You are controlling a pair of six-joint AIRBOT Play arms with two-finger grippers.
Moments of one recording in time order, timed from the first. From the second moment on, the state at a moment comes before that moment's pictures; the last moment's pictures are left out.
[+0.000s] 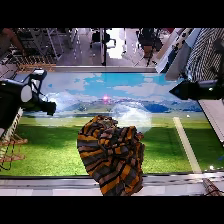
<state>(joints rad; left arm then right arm) -0.21 -1.34 1.55 1.80 -1.37 -1.65 -0.16 -1.14 1.66 -1.04 1.45 1.37</state>
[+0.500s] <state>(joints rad) -0.22 -1.61 1.55 1.34 -1.16 -1.50 0.01 -1.22 1.21 -0.93 1.30 1.37</state>
